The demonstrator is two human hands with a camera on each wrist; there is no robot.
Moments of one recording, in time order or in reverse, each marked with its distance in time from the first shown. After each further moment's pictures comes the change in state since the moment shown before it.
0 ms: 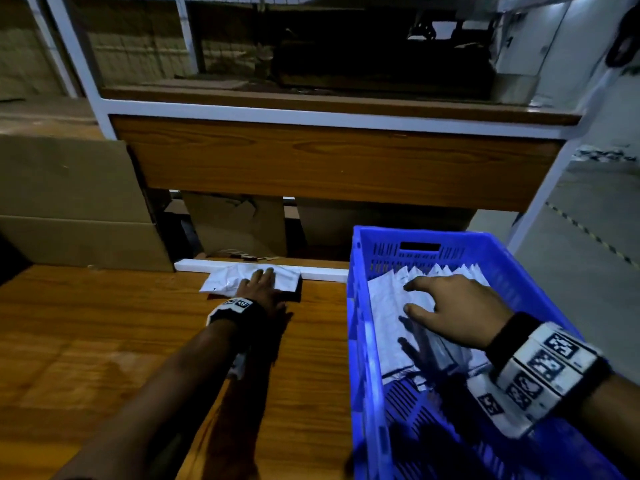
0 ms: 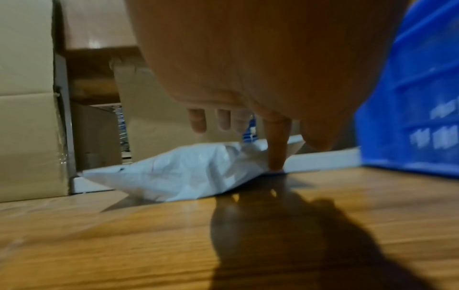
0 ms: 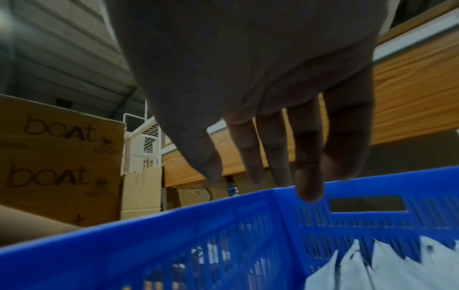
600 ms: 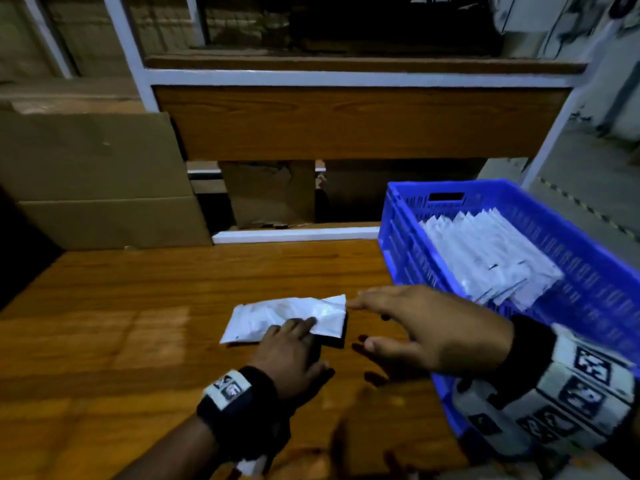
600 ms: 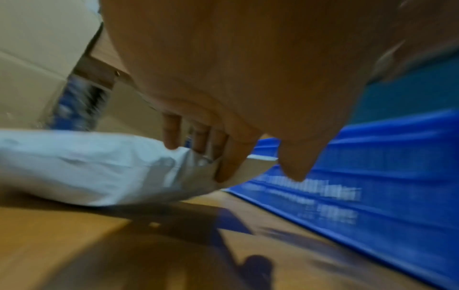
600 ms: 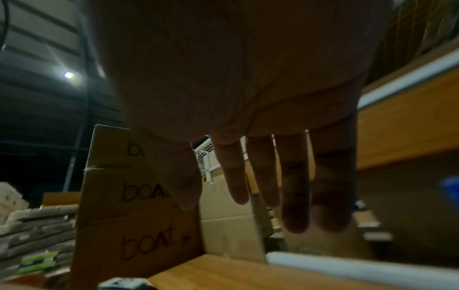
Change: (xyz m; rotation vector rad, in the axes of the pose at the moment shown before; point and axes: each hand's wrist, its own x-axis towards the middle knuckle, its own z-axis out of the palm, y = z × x) left_hand -0.214 -0.043 0.065 -0.076 0.113 0.387; right_hand -0.098 -0.217 -0.006 0.252 -0.109 -0.390
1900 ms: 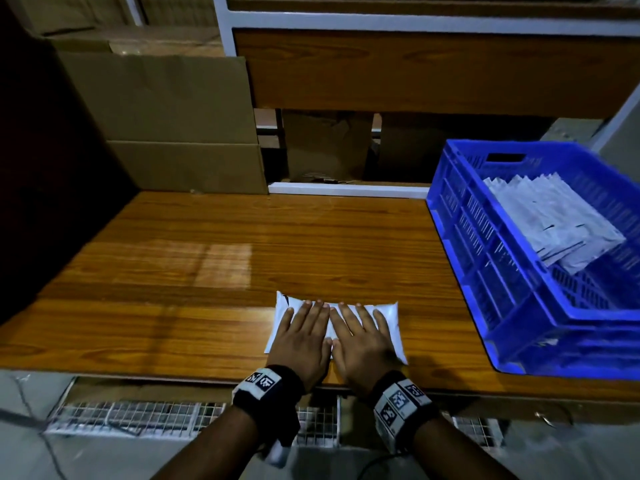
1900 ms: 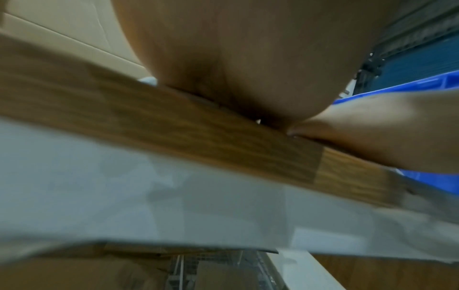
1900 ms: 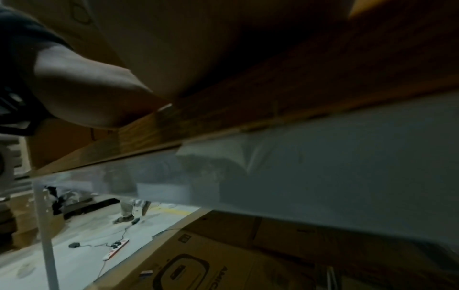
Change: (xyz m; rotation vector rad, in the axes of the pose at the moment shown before) left_hand -0.109 -0.012 0.097 -0.057 0.116 -0.225; right_hand 0.062 -0.076 0.271 -0.114 0.291 0.202
